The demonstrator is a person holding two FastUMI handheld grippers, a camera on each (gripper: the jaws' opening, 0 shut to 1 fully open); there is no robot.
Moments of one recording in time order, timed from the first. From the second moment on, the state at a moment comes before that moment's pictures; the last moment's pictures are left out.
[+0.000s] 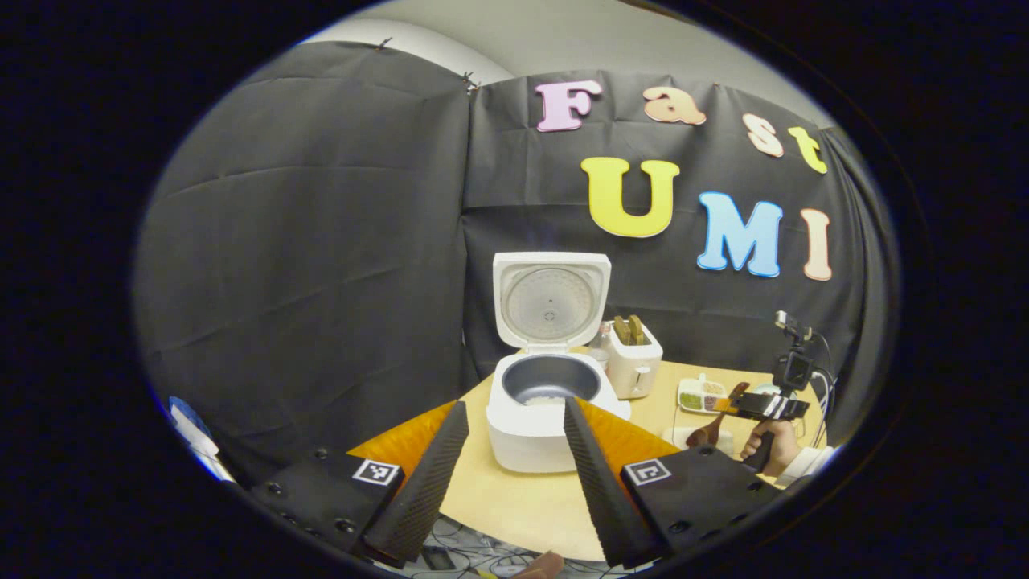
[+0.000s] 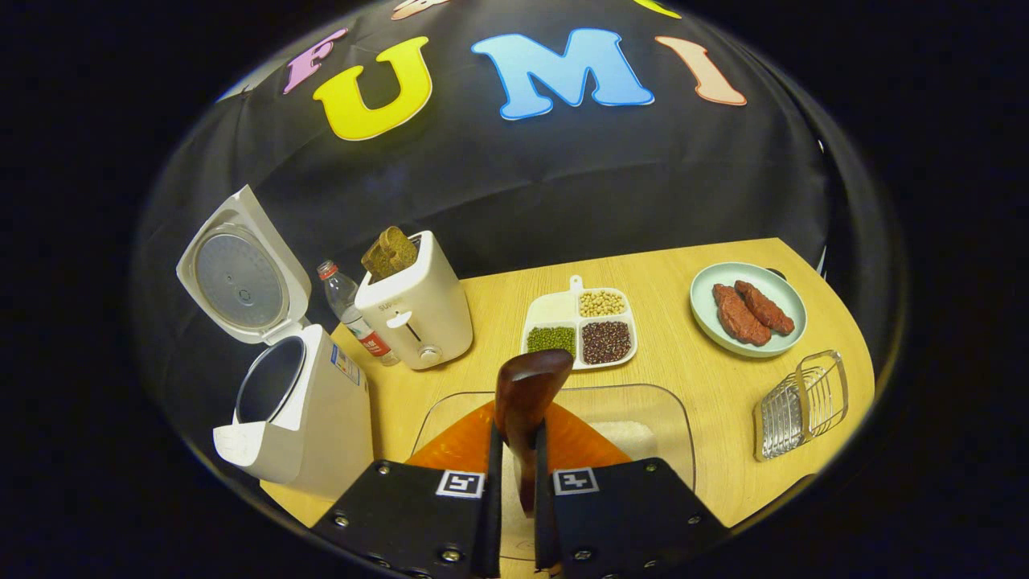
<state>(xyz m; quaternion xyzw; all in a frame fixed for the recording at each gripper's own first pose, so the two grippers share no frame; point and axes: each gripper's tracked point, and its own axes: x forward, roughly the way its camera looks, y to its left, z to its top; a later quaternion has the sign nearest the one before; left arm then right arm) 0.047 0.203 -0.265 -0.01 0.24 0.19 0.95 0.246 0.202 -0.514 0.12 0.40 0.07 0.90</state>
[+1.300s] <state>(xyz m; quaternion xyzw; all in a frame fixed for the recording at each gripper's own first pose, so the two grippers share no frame) 0.040 0.184 -0.223 0.00 0.21 0.17 0.96 0.252 0.202 -0.376 0.40 0.34 0.09 0.85</state>
